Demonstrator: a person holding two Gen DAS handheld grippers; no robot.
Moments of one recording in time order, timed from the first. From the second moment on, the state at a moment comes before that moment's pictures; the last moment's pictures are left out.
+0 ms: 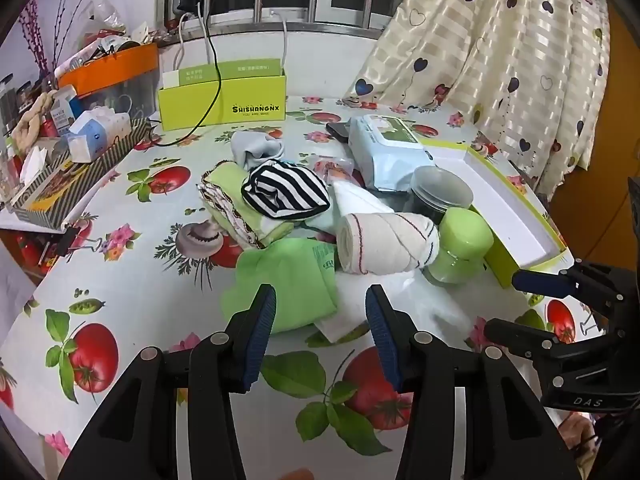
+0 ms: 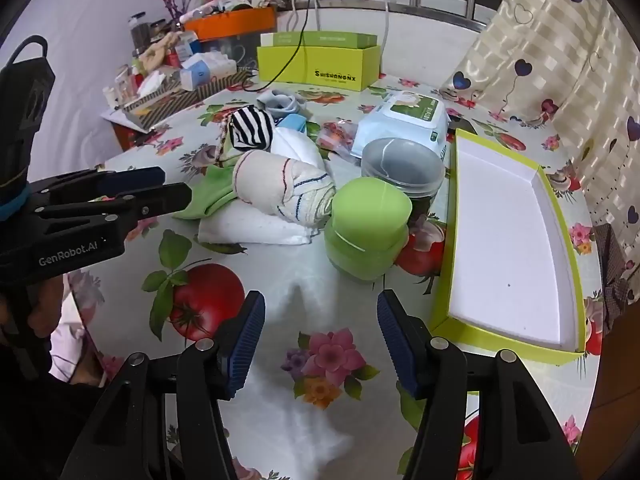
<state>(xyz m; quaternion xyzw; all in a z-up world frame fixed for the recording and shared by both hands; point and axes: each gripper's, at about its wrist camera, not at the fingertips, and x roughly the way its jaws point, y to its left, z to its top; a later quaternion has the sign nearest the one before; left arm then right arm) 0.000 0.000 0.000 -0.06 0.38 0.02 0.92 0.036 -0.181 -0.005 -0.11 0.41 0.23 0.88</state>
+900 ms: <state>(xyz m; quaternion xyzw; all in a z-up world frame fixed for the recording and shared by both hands) -0.006 0.009 -0.002 -0.07 0.38 0.03 0.92 0.032 -0.163 0.002 -0.12 0.40 0.24 0.88</state>
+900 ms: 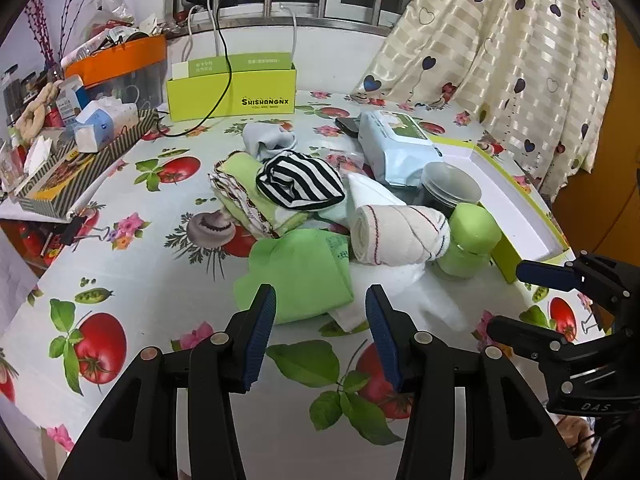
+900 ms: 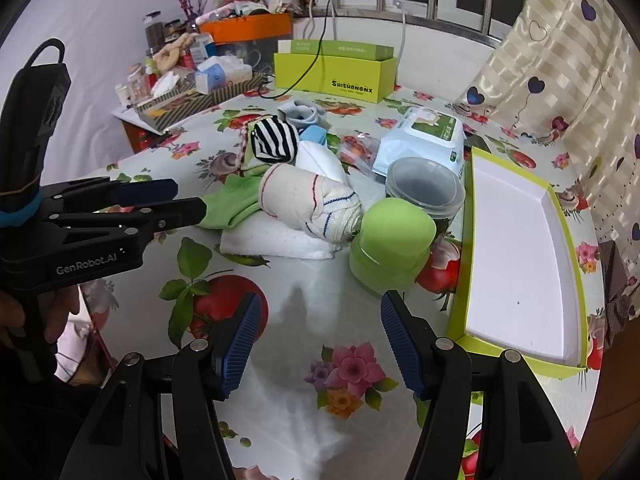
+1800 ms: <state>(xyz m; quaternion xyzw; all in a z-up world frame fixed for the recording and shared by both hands) -0.003 0.014 -0.006 -0.07 0.39 0.03 0.92 0.033 -0.155 0.005 -0.13 0.39 0.26 0.87</state>
